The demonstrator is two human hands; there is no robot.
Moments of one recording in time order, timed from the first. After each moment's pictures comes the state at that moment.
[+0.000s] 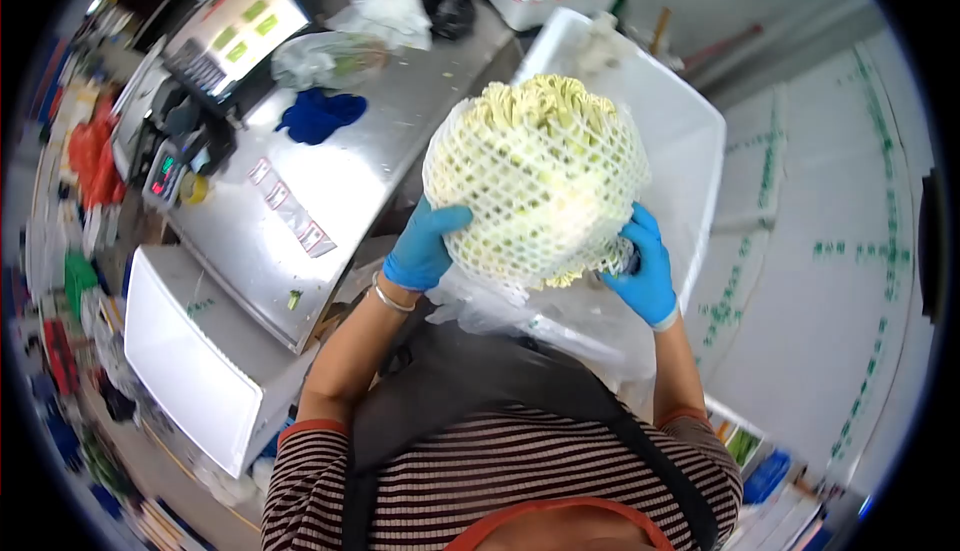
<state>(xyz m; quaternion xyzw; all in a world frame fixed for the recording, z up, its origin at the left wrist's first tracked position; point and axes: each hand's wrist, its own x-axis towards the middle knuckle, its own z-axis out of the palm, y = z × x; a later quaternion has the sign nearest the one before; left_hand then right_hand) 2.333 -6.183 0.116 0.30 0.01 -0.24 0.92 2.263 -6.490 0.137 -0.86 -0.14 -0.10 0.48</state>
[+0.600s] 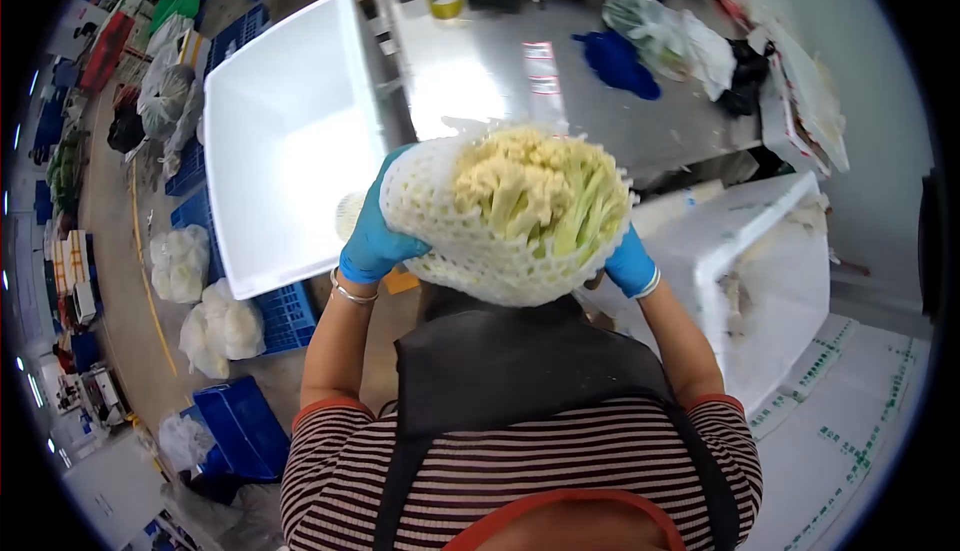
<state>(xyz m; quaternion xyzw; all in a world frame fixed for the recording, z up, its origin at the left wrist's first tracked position) 2.056 -5.777 0.126 0.60 0.11 0.13 0.78 2.239 -6.062 0.078 -0.71 -0.36 0.32 0.51</state>
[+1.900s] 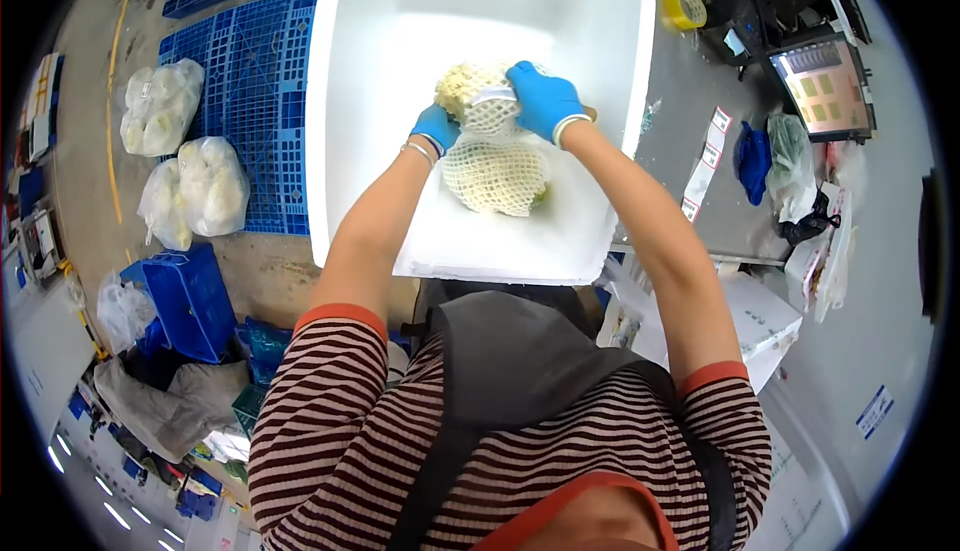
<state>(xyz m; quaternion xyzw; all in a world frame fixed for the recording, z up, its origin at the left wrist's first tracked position) 1.935 -5.462 -0.274 0.60 0.44 0.02 0.67 2.141 -5.523 -0.058 -0.74 -0.62 0.27 -0.02</state>
